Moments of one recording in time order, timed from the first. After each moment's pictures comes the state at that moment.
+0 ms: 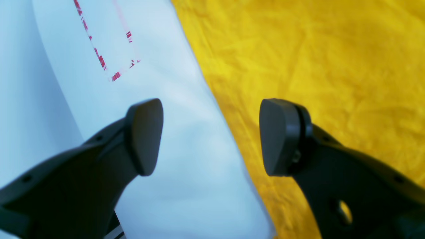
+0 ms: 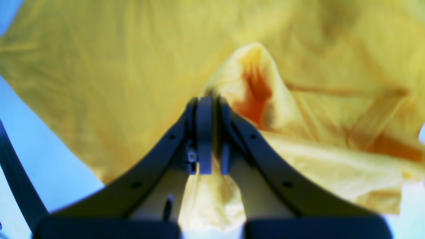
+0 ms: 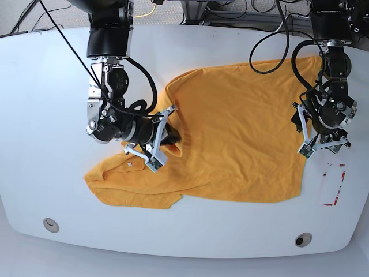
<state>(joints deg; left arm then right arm) -2.5 -22.5 -7.6 101.4 0.8 -34.8 60.9 11.9 0.0 1.8 91.8 29.1 40.3 -72.3</state>
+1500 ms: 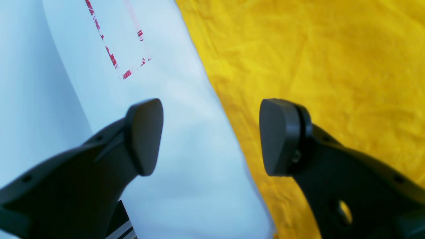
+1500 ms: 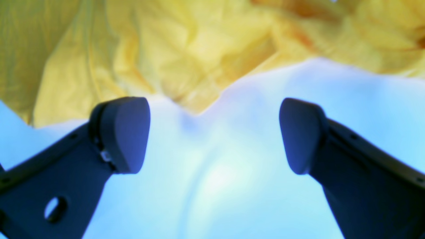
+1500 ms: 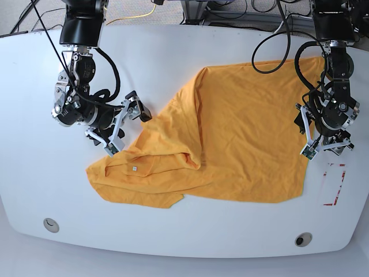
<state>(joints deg) -2.8 -23.6 -7.6 101.8 0.8 -34.8 60.9 4.2 11.5 9.9 92.9 33.8 40.2 -71.9</state>
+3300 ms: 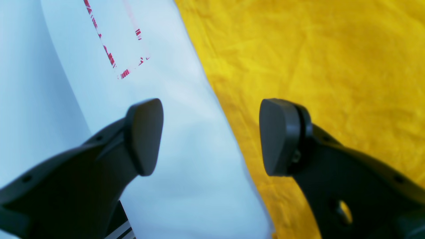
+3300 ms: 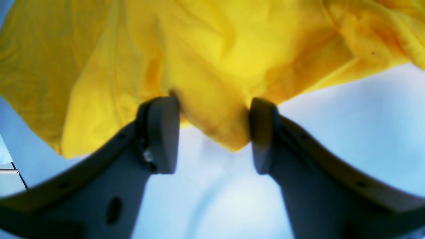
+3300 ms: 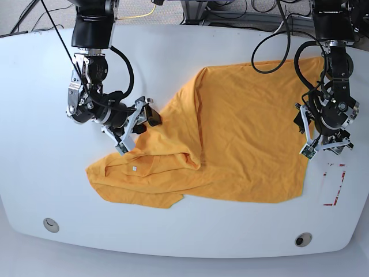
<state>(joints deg) -2.7 -23.5 -7.6 101.8 0.8 -34.8 60.9 5.9 7.4 9.6 84.2 33.8 40.1 -65.4</state>
